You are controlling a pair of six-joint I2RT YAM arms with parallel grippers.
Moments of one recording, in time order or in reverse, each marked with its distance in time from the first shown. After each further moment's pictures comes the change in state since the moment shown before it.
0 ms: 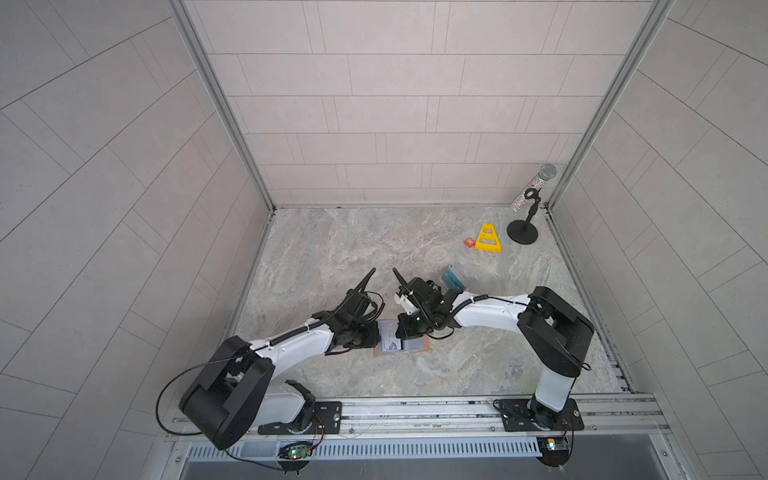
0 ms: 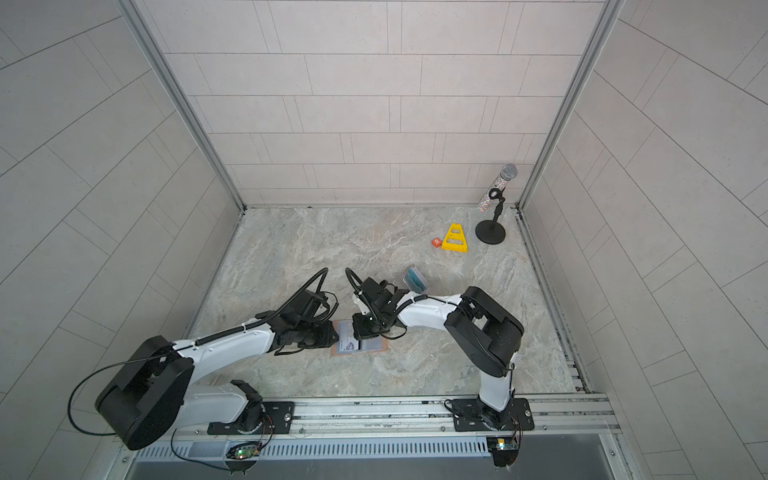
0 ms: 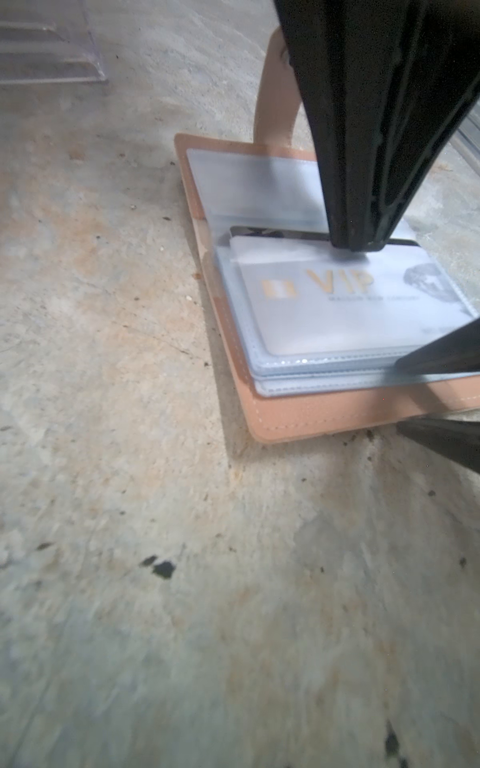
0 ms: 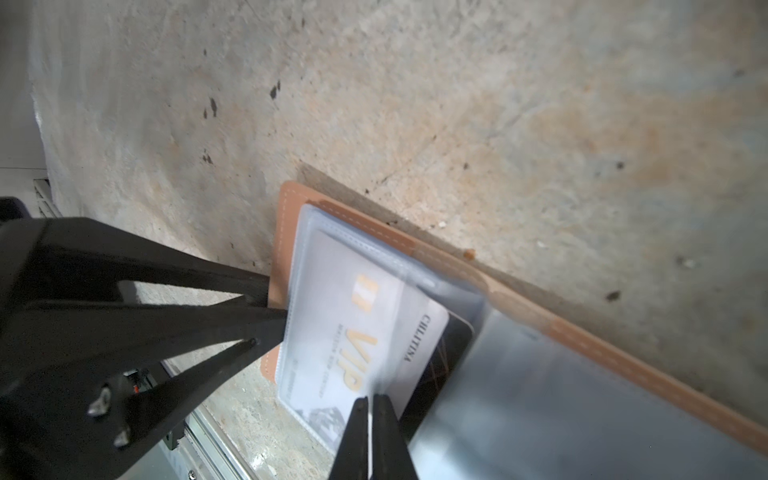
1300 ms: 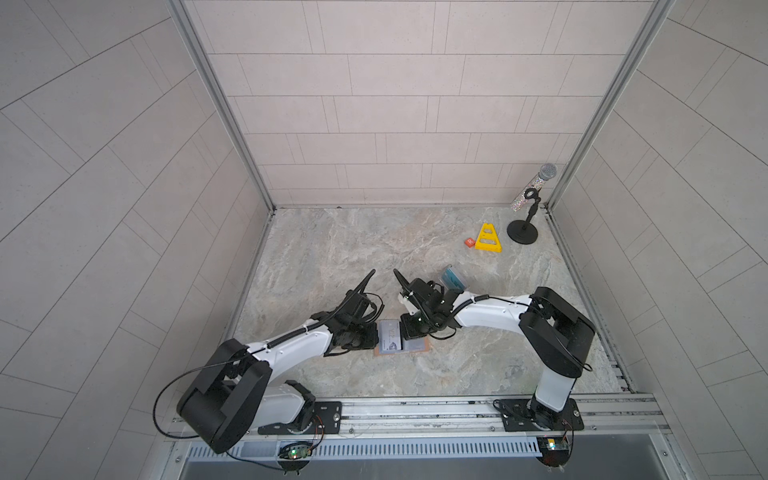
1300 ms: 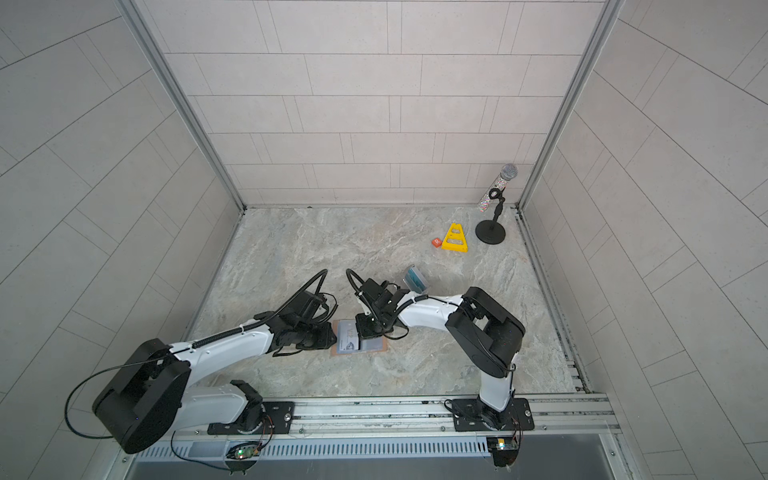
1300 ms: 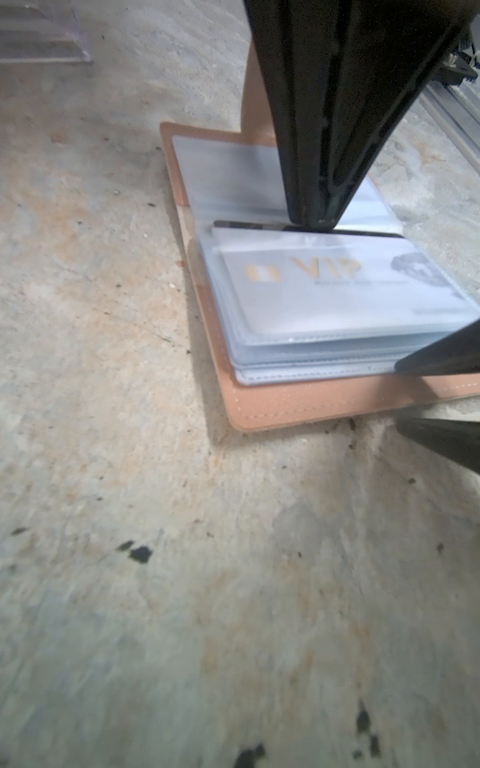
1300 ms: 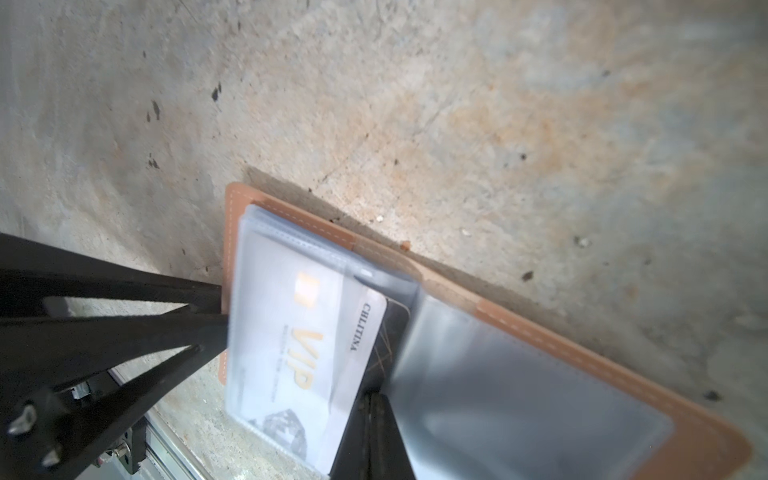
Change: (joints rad) left arm 0.000 -0.024 -0.002 -0.042 -0.012 0.010; right arm 0.001 -0.003 0.000 -0.063 0.087 -0.010
